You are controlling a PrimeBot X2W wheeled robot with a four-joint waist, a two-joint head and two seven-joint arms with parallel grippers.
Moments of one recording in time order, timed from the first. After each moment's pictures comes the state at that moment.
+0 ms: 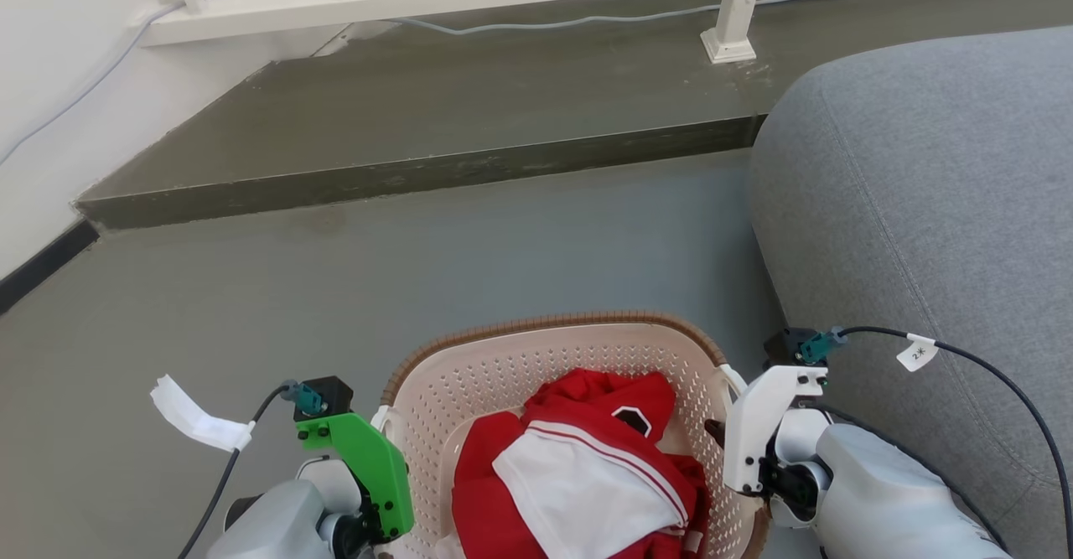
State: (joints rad) left arm -0.55 0.01 -0.87 1.16 -1.07 -0.12 0.18; right arm -0.52 -0.06 0.78 1.13 0.89 0.10 0.19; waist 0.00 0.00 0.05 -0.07
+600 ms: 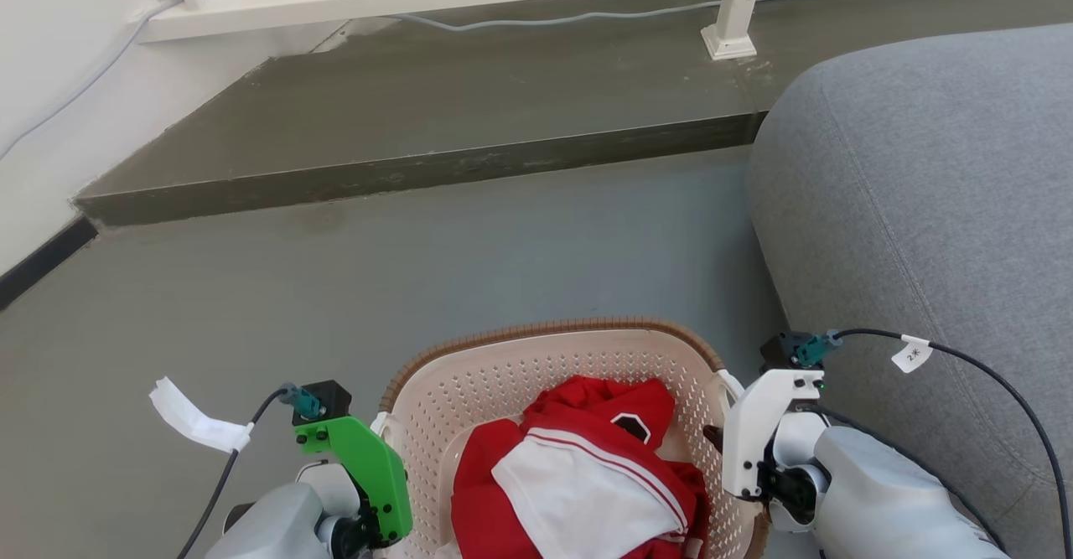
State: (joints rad) left arm -0.55 0.01 -0.88 1.17 -1.10 -0.12 0.20; right arm -0.52 -0.06 0.81 1.13 0.92 0.10 0.20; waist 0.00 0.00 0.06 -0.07
